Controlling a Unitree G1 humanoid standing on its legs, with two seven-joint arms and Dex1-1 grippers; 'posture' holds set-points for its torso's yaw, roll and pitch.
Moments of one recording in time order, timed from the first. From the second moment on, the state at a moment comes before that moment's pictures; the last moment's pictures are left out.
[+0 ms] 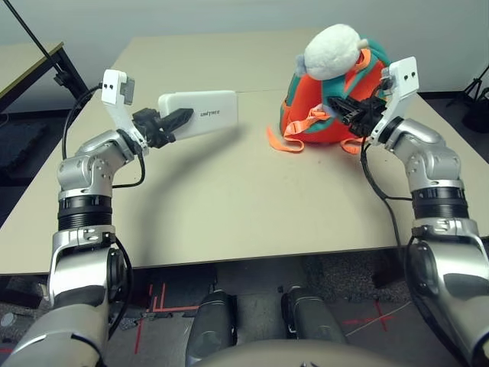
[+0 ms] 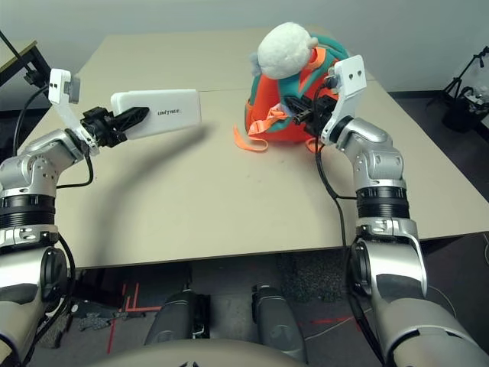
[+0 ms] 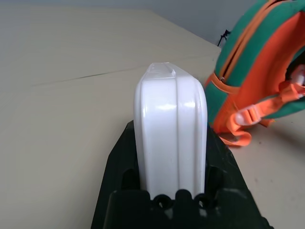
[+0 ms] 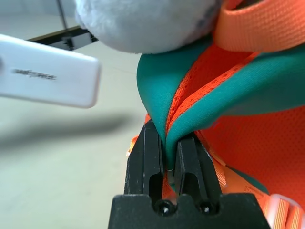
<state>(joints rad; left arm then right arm) -0.74 0.57 0.24 0.45 -0.47 0.59 -0.79 -0.68 -0.44 -0.18 0.19 0.38 0.54 0.74</state>
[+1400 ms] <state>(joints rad) -0.96 0.79 0.08 0.34 -0.60 0.82 -1.19 -0.45 -0.53 -0.09 -0.09 0.54 0.68 0.83</state>
